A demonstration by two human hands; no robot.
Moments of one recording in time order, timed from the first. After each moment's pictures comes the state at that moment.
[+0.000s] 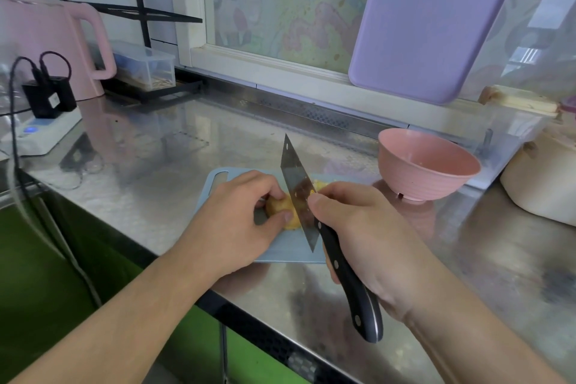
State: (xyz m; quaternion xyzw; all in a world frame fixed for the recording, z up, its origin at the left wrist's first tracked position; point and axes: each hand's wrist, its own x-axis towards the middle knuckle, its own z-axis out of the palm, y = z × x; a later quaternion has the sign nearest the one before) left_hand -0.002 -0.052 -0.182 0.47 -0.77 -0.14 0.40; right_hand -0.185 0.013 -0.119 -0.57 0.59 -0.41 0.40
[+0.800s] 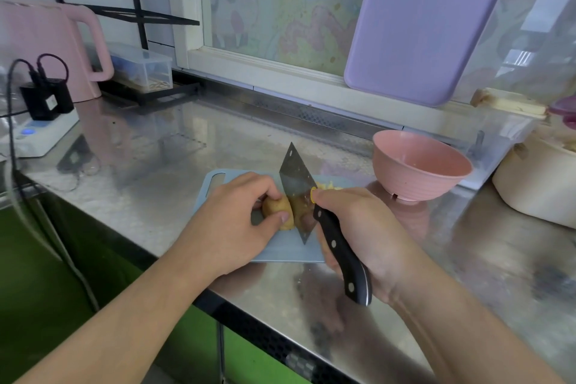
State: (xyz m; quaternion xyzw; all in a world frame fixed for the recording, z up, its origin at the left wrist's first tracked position) left_hand -0.003 -0.050 -0.182 0.47 -0.78 -0.14 0.40; right_hand -0.190 0.001 -0.125 -0.48 0.57 -0.41 0.52
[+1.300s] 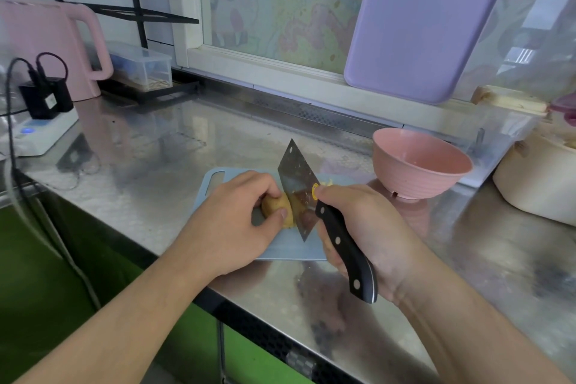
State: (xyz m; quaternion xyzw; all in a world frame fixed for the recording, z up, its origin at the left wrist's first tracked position) left_hand -0.004 -0.048 -0.182 0.47 -0.78 -0.12 0.38; right_hand -0.193 0.005 -0.116 -0.48 0.54 -0.43 0.54
